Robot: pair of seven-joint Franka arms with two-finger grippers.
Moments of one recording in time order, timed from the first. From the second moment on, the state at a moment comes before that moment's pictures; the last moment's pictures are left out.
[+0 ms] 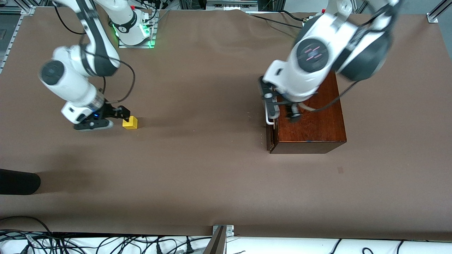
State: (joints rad) left arm -0.22 0.36 -0.30 -1.35 0.14 1.56 0.72; right arm 0.13 0.10 0.00 -2.08 0.03 2.24 -0.03
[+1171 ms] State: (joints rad) left arm -0.01 0.04 -0.05 -1.63 0.08 1.68 0.29; right arm 0.13 0.00 -0.03 -1.63 0.03 1.61 -0.13
